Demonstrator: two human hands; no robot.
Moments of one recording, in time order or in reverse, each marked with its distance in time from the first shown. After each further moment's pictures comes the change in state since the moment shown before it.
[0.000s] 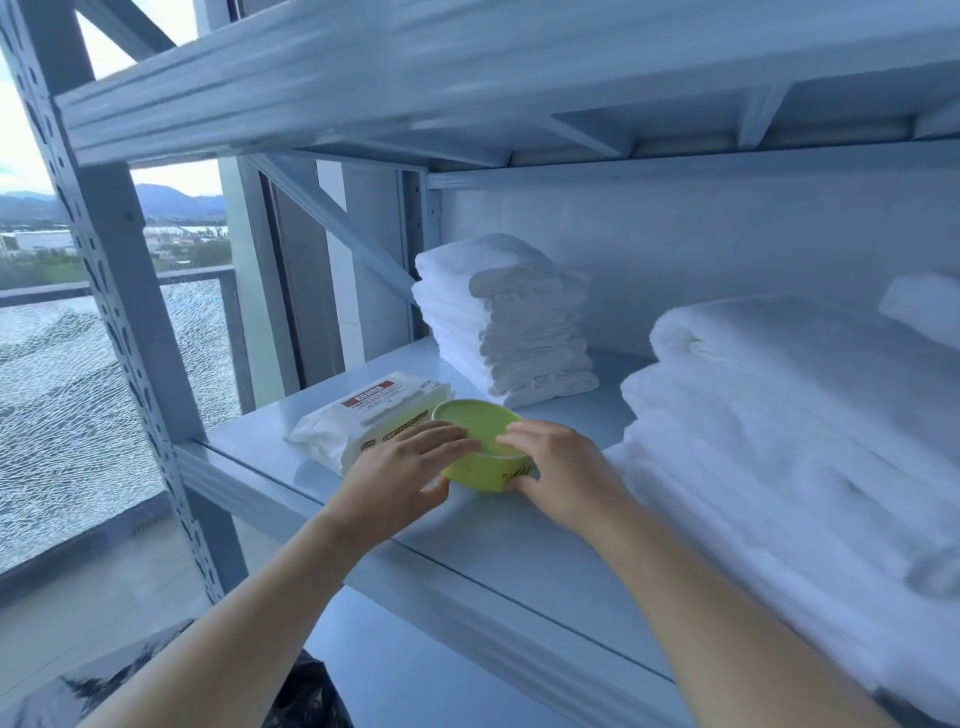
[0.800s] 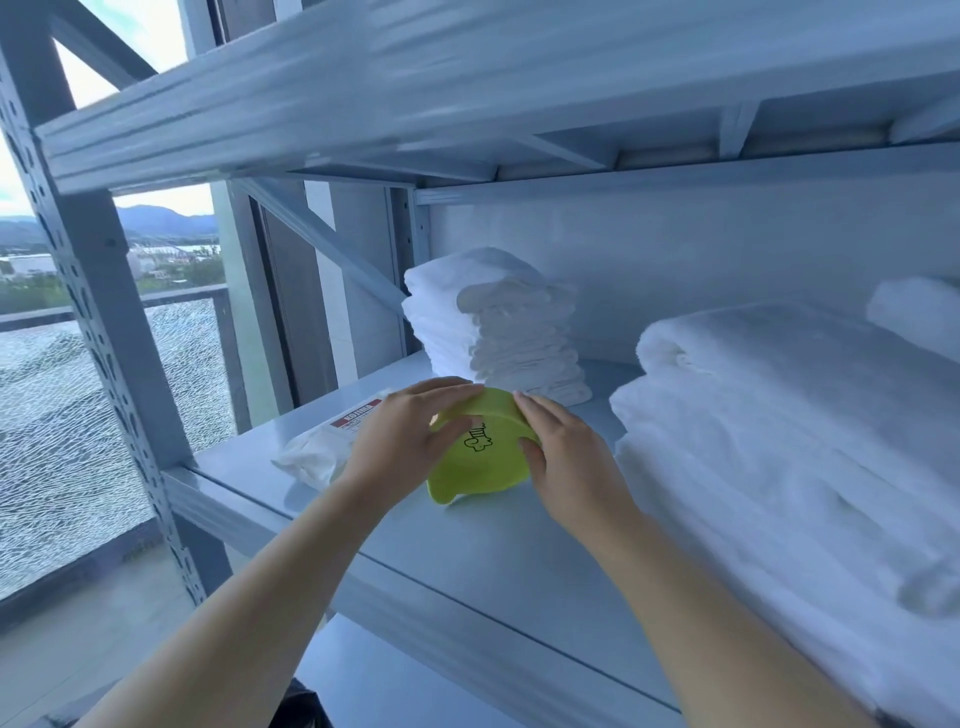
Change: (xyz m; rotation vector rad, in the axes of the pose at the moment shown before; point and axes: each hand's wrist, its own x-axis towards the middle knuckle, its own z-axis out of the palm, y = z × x) left_hand 0.055 0.010 -0.019 -0.247 0.135 -0.331; right_hand 0.002 0.001 -0.014 0.075 0.251 0.020
